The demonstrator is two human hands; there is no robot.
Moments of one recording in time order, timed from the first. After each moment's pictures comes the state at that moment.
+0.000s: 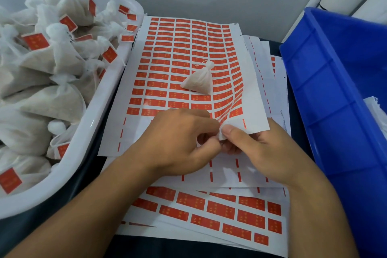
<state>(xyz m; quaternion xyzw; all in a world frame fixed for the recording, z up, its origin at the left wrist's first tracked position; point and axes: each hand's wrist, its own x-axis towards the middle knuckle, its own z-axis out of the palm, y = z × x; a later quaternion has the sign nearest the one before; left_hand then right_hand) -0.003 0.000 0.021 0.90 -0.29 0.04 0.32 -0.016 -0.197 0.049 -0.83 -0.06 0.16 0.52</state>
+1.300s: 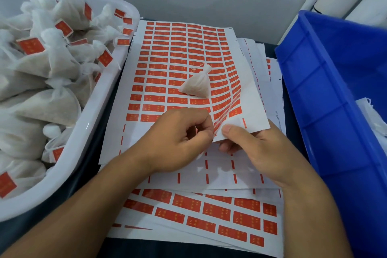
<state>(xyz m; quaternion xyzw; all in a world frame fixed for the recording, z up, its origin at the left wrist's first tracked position) 0.003 0.000 0.012 0.83 -0.24 -0.03 0.50 -0.014 -0.203 0.046 -0.82 -0.02 0.16 0.56</state>
